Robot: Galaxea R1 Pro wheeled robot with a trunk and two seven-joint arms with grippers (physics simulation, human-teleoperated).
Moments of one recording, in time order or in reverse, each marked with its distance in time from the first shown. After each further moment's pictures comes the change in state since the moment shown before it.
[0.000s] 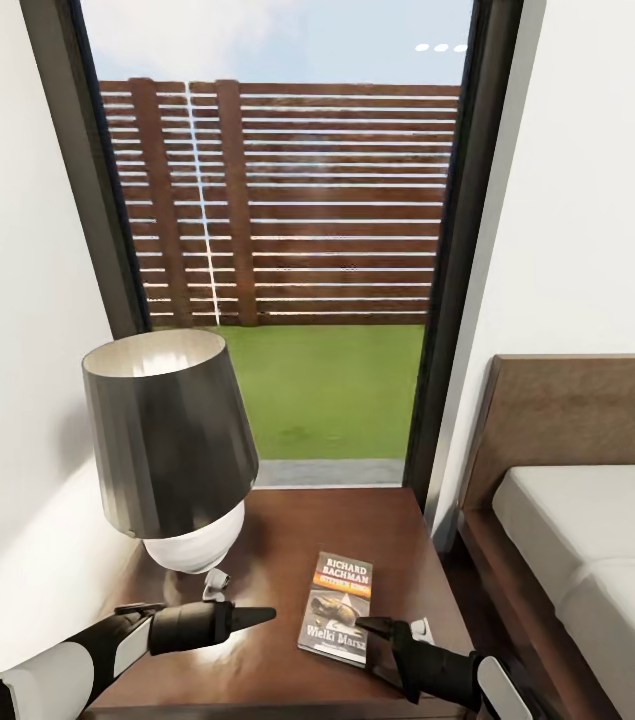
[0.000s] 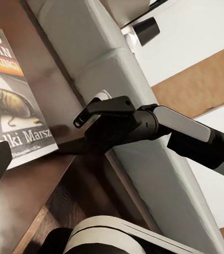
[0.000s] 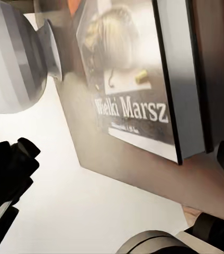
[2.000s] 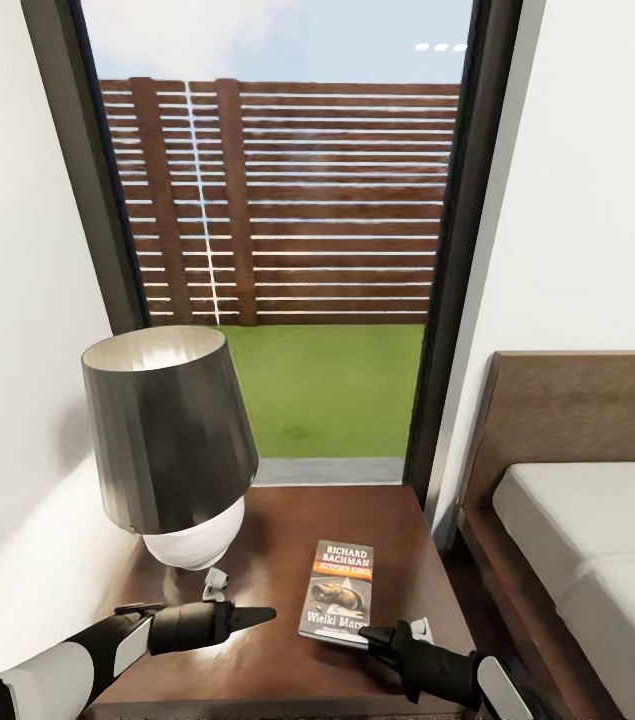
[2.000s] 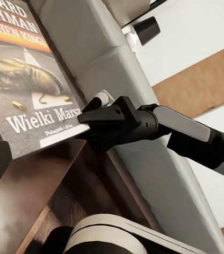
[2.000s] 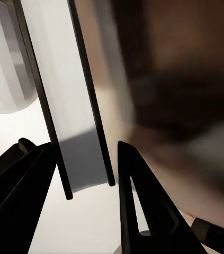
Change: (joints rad) left arm 0.000 0.000 0.000 -0.001 0.000 0.000 0.000; right arm 0.000 0.000 0.000 0.000 0.002 -0.002 0.003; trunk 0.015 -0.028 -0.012
